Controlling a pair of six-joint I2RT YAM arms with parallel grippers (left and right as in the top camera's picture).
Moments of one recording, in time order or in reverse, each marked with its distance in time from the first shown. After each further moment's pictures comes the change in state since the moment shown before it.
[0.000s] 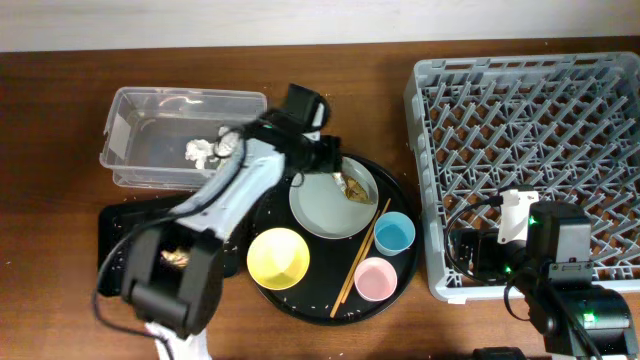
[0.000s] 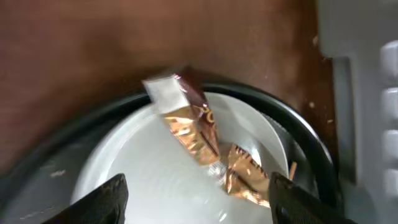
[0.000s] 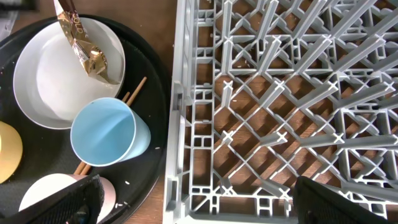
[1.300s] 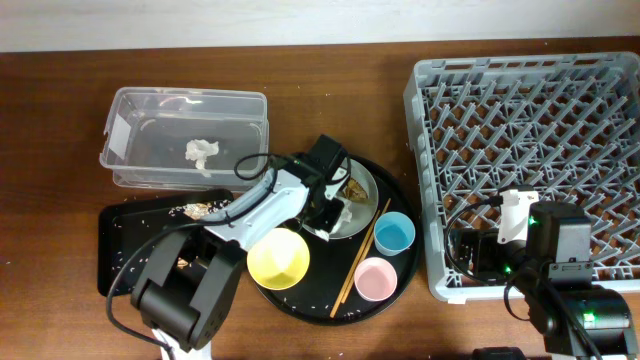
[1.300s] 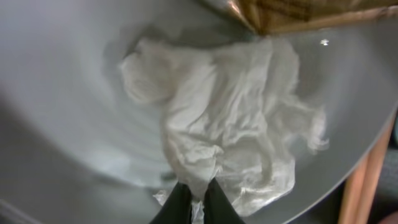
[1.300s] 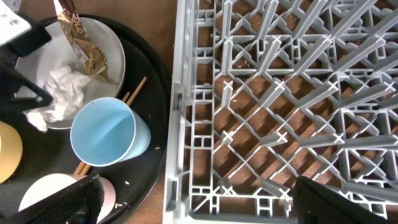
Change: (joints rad) left arm -0.135 -0.010 -0.185 -0.126 -0.111 0.340; right arm 0.000 0.000 -0.001 0.003 0.000 0.000
